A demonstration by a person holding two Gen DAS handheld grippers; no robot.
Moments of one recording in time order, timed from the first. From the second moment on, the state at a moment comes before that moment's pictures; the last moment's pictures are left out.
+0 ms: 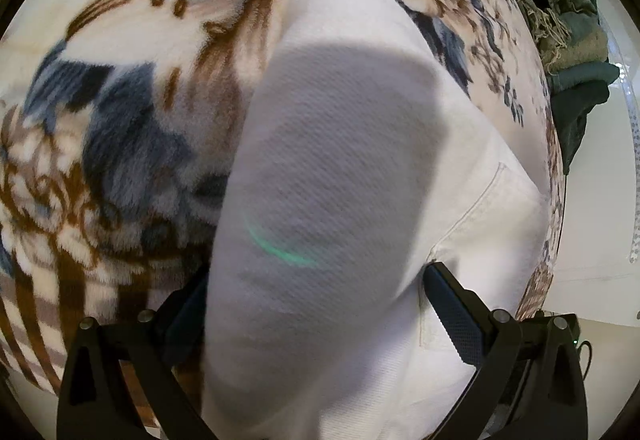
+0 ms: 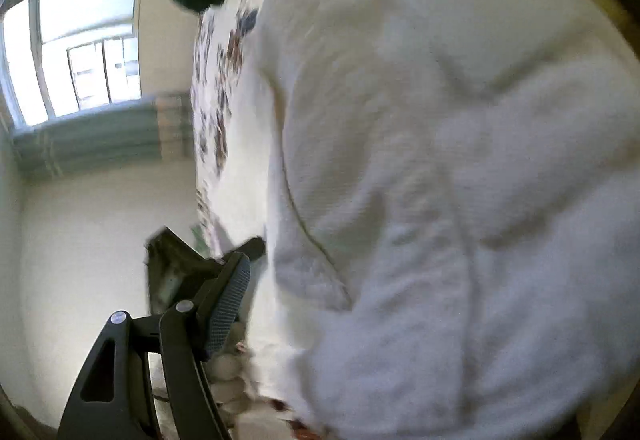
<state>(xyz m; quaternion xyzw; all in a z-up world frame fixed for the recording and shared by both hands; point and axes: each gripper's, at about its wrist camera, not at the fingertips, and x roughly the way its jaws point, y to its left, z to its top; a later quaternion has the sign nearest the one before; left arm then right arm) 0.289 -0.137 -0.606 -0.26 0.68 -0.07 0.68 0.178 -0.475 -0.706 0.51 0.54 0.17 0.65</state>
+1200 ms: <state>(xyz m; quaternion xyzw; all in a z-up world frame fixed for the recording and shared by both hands) 0.515 0.127 -0.438 -0.37 0.51 -0.12 0.77 0.507 -0.197 -0.515 0.39 0.48 0.21 0.75</state>
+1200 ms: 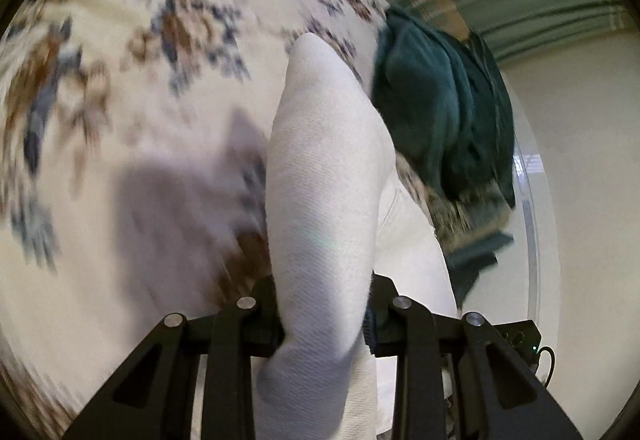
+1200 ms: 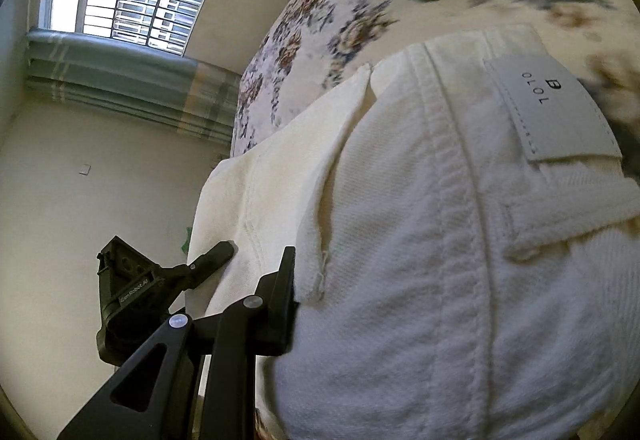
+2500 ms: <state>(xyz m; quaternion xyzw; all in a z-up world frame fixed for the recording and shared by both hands) 0.557 0.187 -0.406 -0.08 0.56 0.06 0.82 0.564 -0.075 -0.413 0.01 0.55 -0.04 0.83</state>
